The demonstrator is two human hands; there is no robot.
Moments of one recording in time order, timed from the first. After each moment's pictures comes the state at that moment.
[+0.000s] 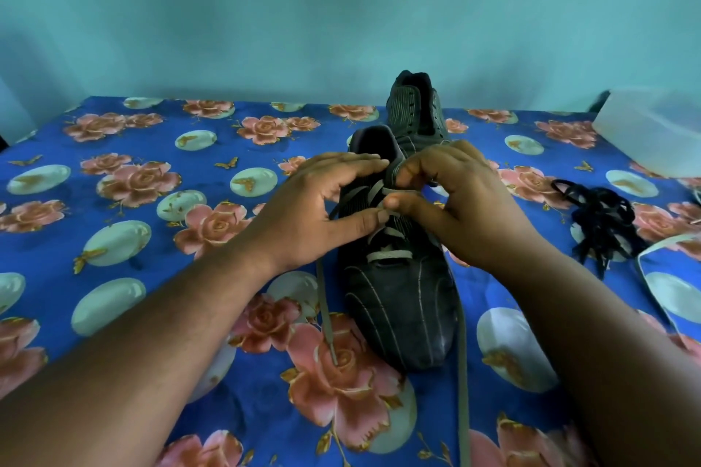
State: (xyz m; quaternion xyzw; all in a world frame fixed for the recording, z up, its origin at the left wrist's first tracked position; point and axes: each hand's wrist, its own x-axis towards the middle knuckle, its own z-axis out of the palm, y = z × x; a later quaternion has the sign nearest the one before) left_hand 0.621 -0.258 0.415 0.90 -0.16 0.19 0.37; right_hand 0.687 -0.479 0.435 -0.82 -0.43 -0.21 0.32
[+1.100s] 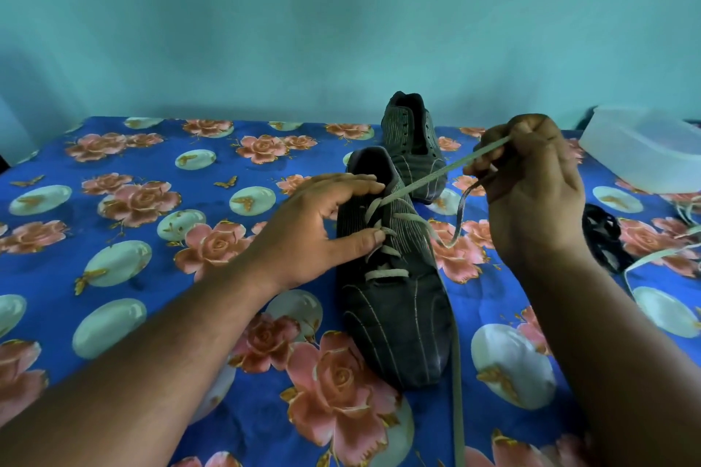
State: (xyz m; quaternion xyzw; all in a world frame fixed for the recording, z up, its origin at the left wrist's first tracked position) left_hand 0.618 -0.261 0.417 0.88 -0.15 0.20 0.40; right_hand 0.690 -0.495 0.464 -0.48 -0.24 -0.10 0.84
